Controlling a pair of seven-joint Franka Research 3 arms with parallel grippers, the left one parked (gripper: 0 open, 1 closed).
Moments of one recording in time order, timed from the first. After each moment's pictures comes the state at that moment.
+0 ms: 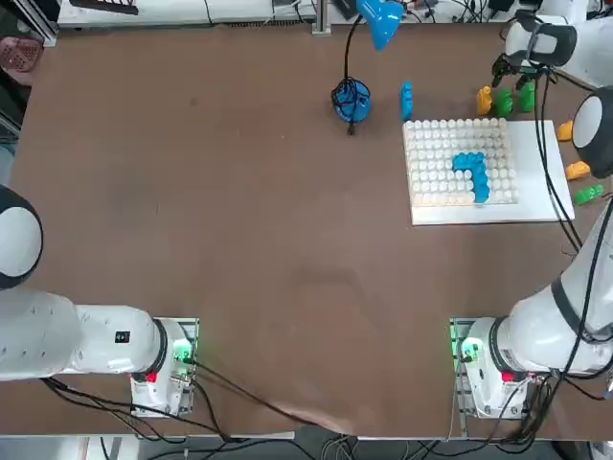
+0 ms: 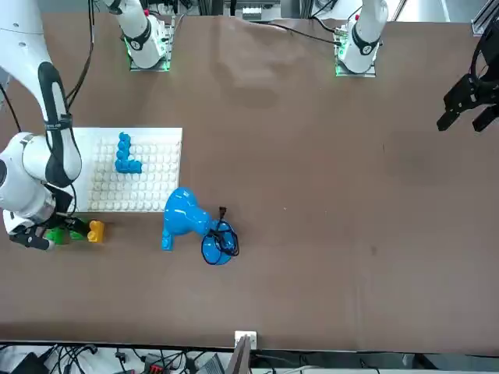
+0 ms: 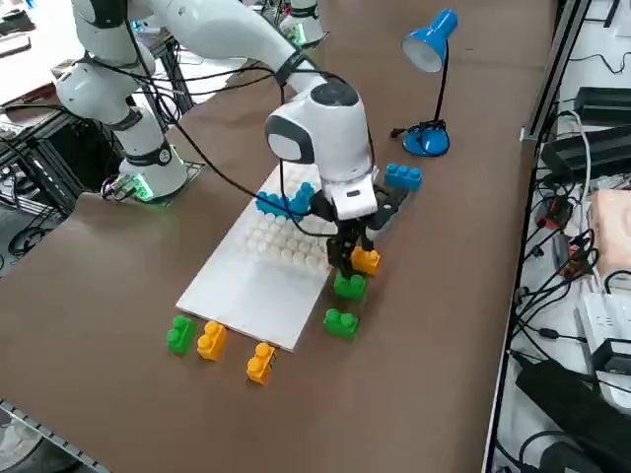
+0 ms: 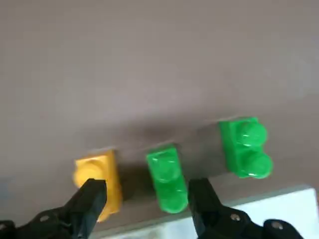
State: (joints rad) arm -0.10 0.60 -0.13 -1.70 -0.02 2.42 -0.01
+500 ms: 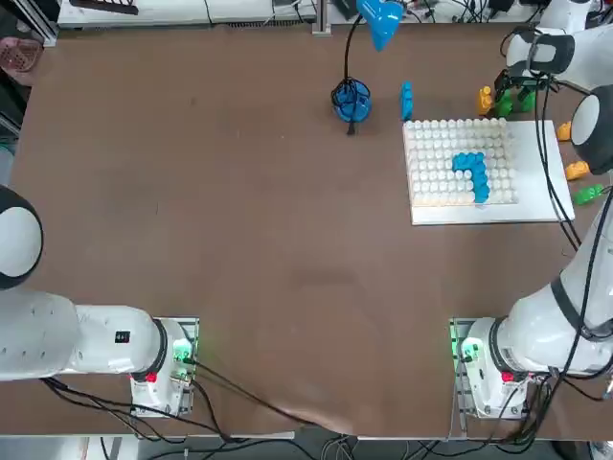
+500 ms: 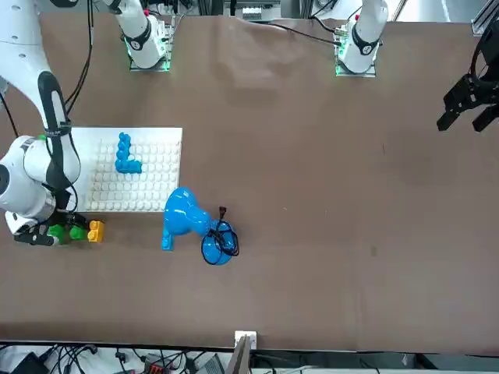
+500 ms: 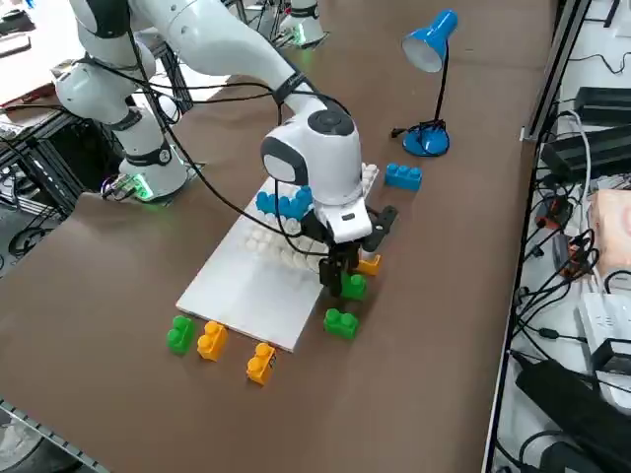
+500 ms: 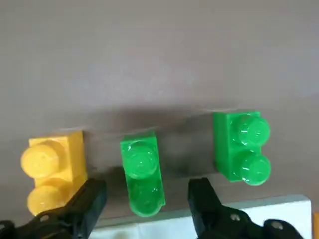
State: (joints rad) arm -0.13 0.65 -0.13 -1.70 -0.03 2.42 -0.14
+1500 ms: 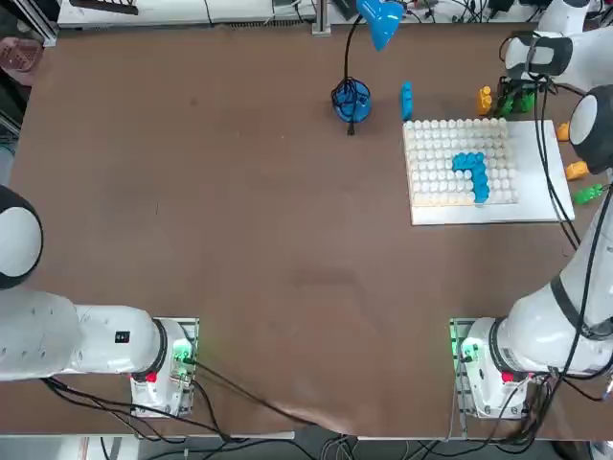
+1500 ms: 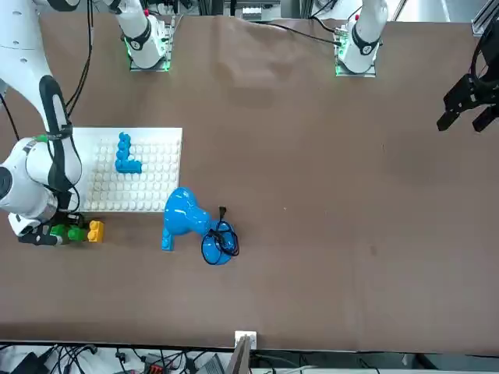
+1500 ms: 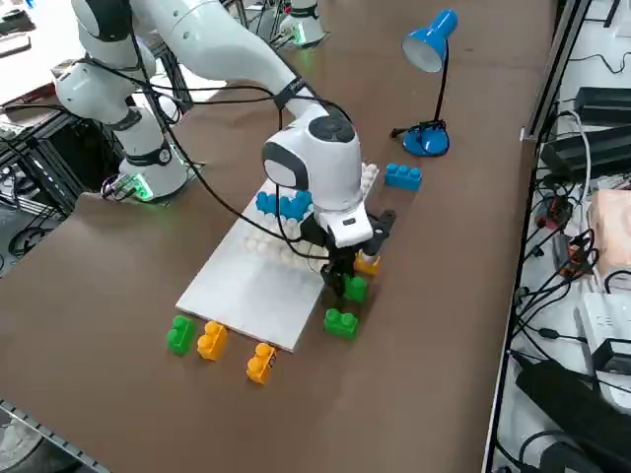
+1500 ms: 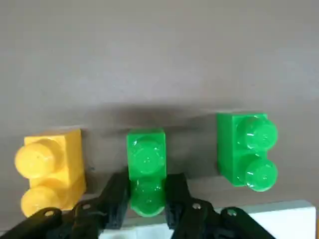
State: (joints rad) arm -0.13 0.66 -0.12 -1.69 -0.03 2.42 -0.16
